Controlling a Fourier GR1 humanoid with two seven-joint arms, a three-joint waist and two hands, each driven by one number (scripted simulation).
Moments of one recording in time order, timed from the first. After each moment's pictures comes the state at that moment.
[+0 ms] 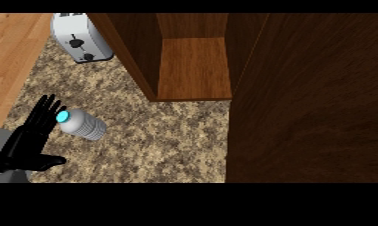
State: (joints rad) left arm -0.16 0.32 0.45 -0.82 0.18 -0.63 -0.38; right arm 0.68 -0.04 0.19 -2.26 -0.25 0.32 -0.15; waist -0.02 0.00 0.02
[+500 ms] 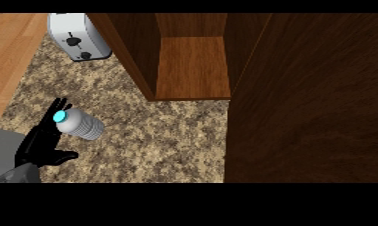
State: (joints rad) left arm -0.30 0.37 0.43 -0.44 0.09 -0.61 -0.55; right arm 0.67 -0.04 0.20 -2.24 -0.24 0.32 -0.16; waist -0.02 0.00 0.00
